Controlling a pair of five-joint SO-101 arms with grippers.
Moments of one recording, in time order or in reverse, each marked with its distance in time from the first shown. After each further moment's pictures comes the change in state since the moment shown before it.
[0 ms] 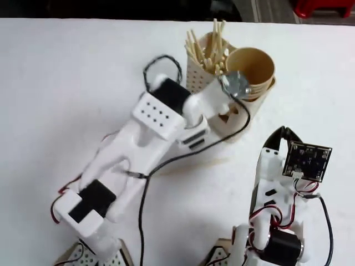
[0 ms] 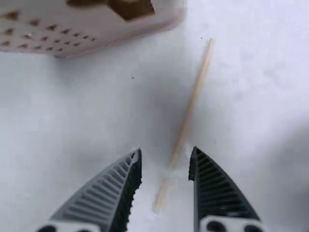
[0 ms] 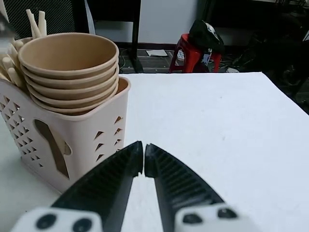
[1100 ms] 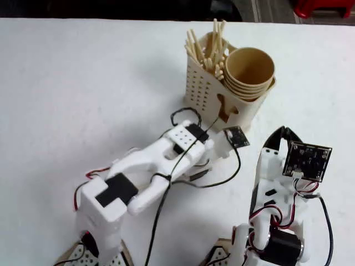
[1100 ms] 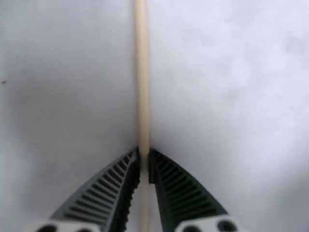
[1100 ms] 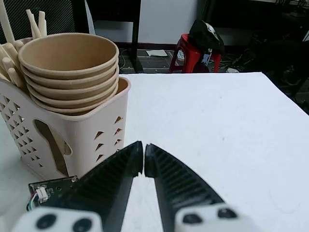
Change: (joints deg) left arm 5.7 12.7 29.6 -27.9 1.7; right arm 0.0 0.0 0.0 0.0 0.0
